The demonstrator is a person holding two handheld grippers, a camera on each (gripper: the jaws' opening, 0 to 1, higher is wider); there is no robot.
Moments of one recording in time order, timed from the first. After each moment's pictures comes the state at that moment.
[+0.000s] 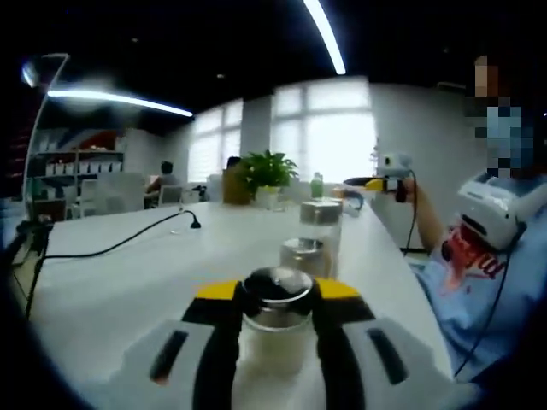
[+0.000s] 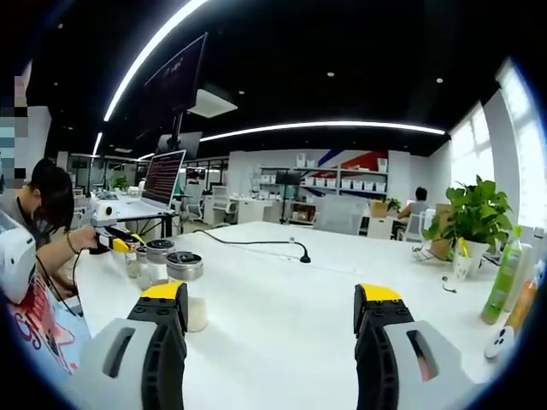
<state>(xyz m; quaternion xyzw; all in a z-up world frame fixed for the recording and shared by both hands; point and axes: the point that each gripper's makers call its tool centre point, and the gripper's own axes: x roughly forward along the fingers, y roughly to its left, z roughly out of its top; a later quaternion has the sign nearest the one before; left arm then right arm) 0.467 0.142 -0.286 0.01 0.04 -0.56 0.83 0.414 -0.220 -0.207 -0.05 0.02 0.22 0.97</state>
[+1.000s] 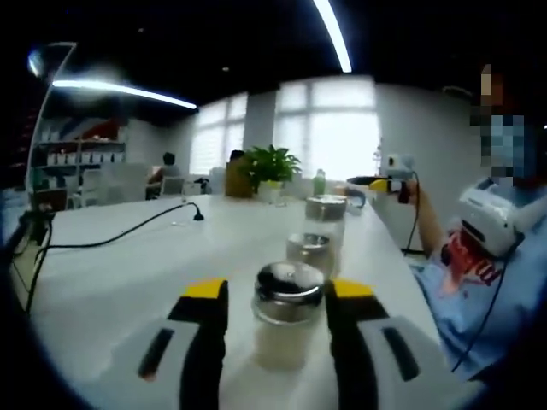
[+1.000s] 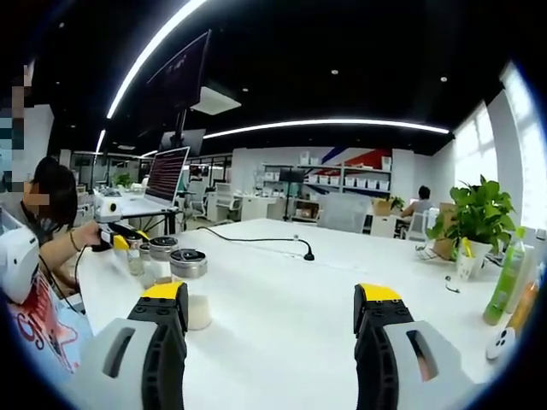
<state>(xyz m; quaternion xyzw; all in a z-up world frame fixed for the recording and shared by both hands) 0.467 0.147 -0.286 0.00 0.07 -0.55 0.83 0.412 -0.216 -0.212 -0.06 0.03 0.23 0.97</state>
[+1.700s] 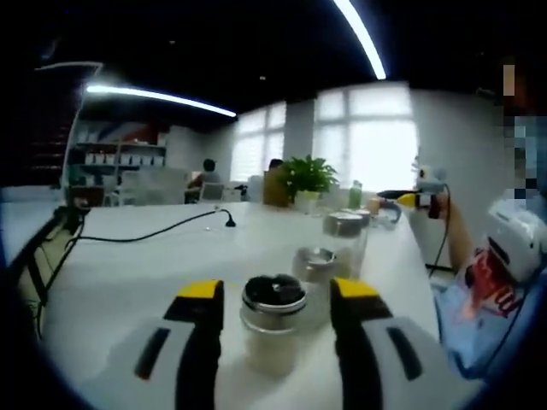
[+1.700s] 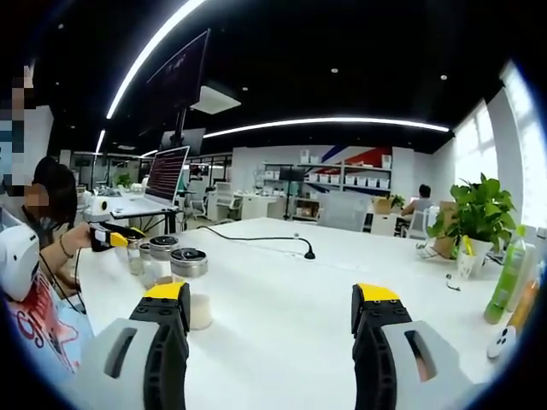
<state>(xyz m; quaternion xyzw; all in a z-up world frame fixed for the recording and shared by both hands) 0.462 0.152 -0.275 -0.02 0.05 -0.43 0.90 0.412 -0.215 -0.211 -0.05 0.03 0.23 0.97</state>
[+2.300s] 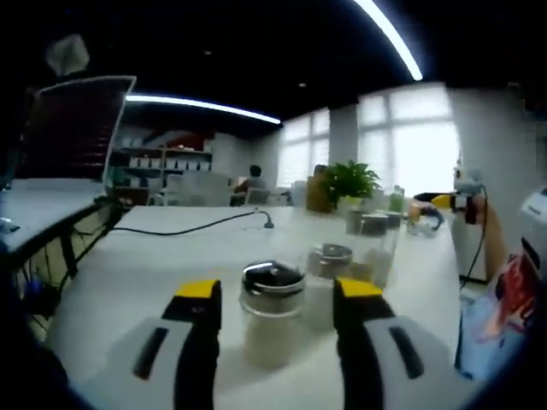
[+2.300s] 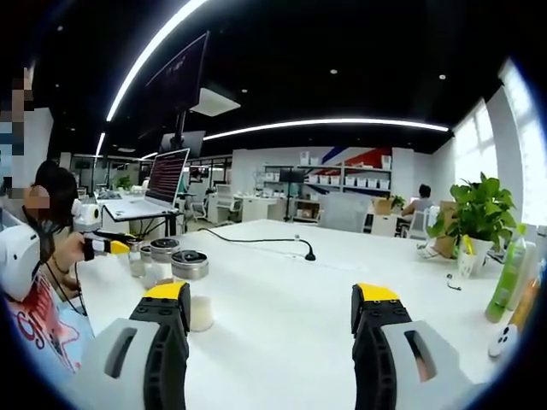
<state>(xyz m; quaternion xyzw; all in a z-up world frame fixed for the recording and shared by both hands) 0.457 0.160 -0.282 -0.03 0.03 -0.31 0.95 0.412 -0.215 -0.209 -0.05 0.03 0.23 0.97</state>
